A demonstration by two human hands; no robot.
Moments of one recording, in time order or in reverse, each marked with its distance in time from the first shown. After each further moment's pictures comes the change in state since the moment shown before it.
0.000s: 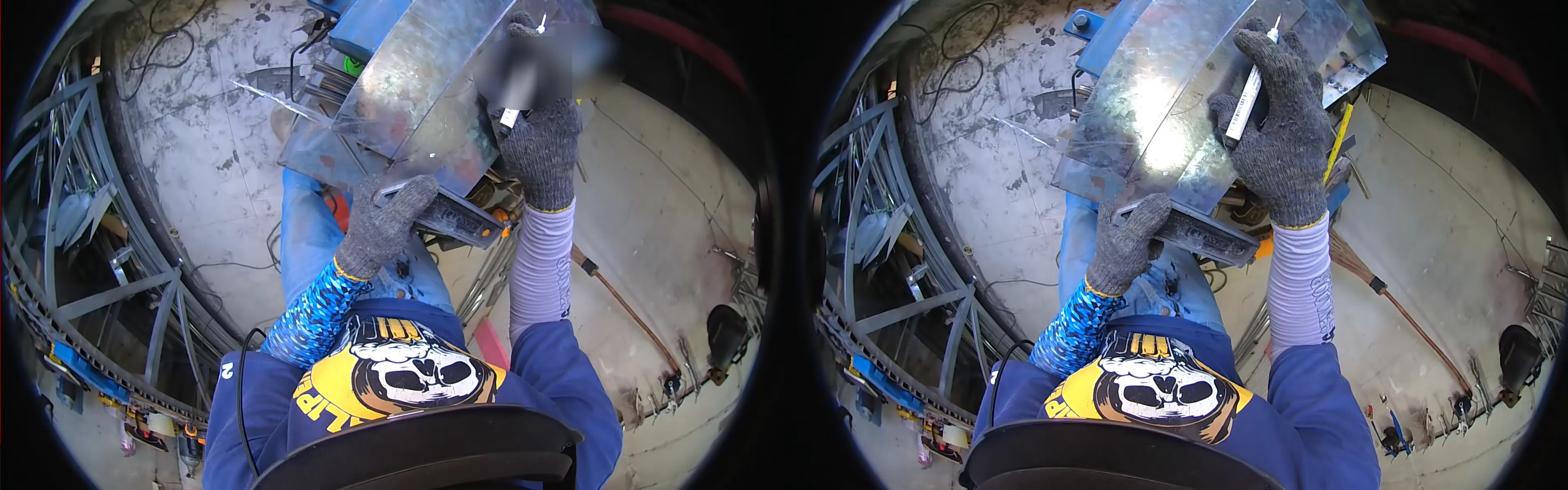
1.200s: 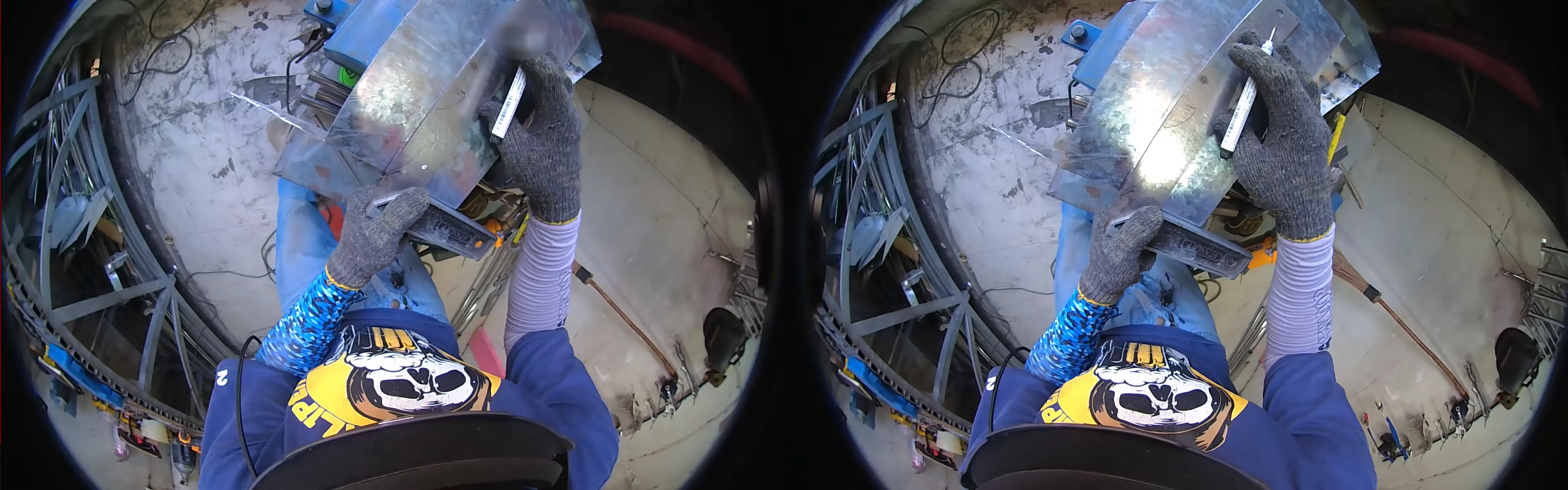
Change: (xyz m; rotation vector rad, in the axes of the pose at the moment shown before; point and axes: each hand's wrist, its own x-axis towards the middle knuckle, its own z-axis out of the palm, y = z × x) left_hand -0.011 -0.006 -0.003 0.079 -0.046 0.021; right_hand 0.007 0.003 -0.012 -0.016 -0.114 0.015
